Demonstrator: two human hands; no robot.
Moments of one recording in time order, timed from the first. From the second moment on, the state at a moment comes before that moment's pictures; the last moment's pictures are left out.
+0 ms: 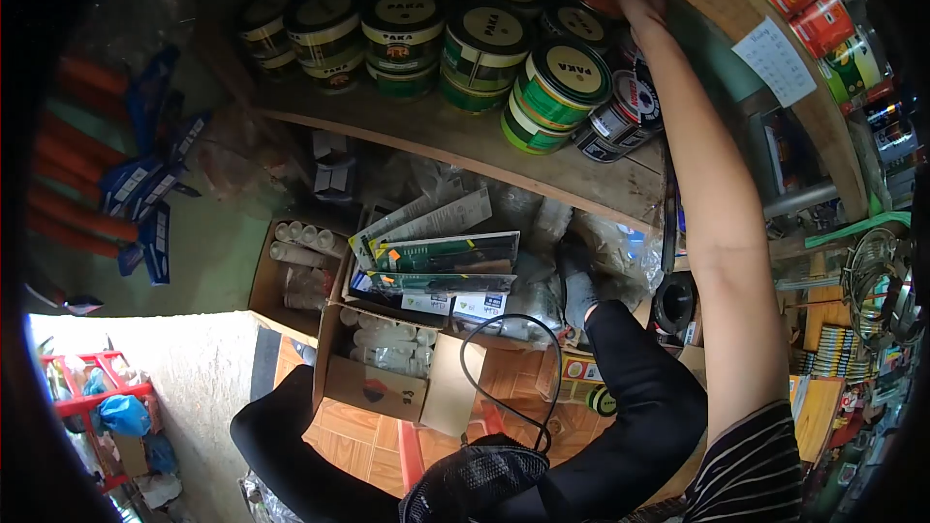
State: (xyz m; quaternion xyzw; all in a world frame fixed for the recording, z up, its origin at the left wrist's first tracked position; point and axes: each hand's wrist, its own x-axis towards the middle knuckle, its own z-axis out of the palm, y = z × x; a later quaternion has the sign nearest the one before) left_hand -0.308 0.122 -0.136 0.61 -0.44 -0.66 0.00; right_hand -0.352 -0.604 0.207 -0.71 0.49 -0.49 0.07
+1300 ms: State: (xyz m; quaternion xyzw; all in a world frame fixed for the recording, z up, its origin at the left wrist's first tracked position) left_hand -0.291 0.112 -0.146 0.62 -0.40 -0.67 0.04; right_hand -0.362 -0.583 0.190 -0.74 0.51 -0.40 0.21
